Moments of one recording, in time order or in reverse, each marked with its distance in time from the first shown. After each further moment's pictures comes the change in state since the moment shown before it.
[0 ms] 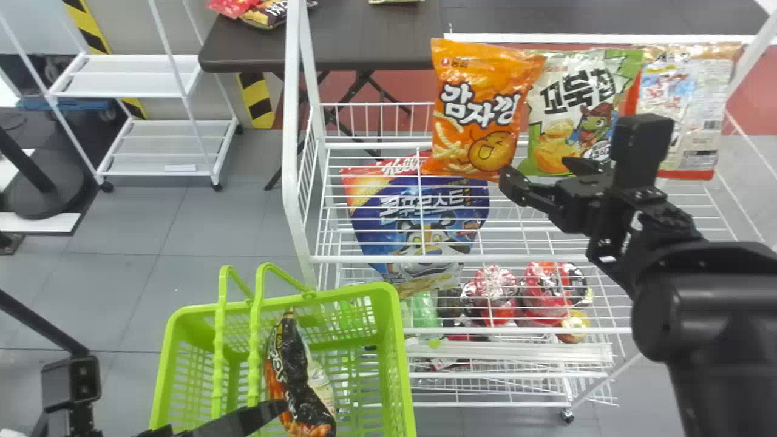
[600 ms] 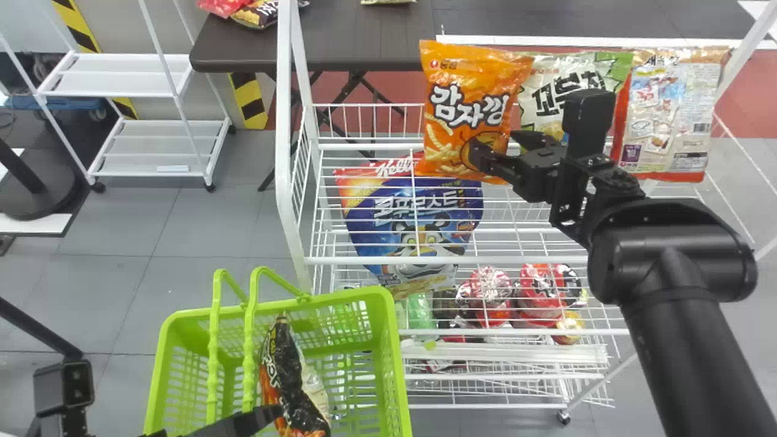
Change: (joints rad) left arm 0.006 0.005 0.000 0.002 0.004 0.000 0.000; right arm -0.218 0.001 0.042 0.352 0.008 -0.149 0.118
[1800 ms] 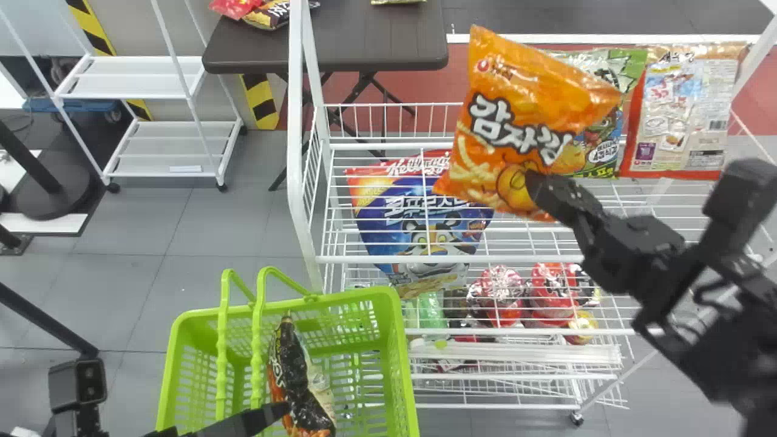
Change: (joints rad) left arm -0.006 0.011 0.004 0.018 0.007 0.000 0.000; right arm 0.626 -0.003 -0.122 -0.847 -0.296 0.203 0.033
